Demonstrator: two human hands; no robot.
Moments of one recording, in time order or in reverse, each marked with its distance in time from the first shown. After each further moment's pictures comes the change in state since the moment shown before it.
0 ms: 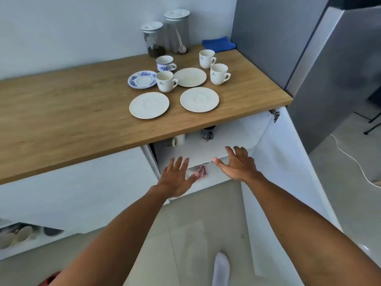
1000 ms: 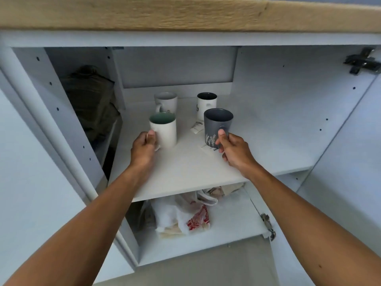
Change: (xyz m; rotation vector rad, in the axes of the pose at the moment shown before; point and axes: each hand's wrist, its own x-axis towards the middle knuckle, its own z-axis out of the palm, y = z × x) left_hand 0.345 -0.146 0.120 -1.109 0.968 -0.042; right_hand 0.320 0.058 0.184 0.891 0.300 -0.269
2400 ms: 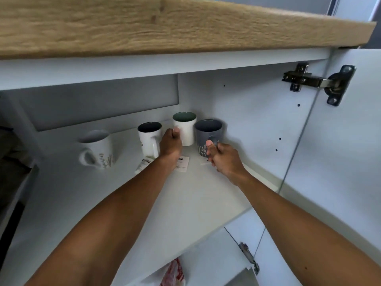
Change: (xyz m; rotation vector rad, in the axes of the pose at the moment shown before) left_hand 0.089 0.026 0.279 0.226 -0.340 0.132; right_hand 0.106 0.053 -0.089 -0.010 0.333 0.005
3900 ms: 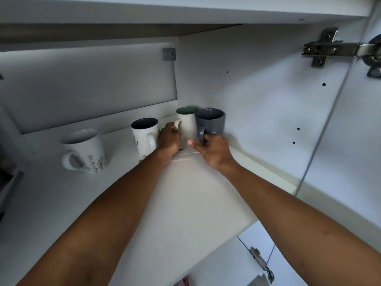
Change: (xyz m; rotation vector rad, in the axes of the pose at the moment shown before) left_hand 0.048 -0.024 0.015 0.128 -0.089 0.043; right_hand 0.044 0.008 0.042 -0.271 -0.003 -0.184
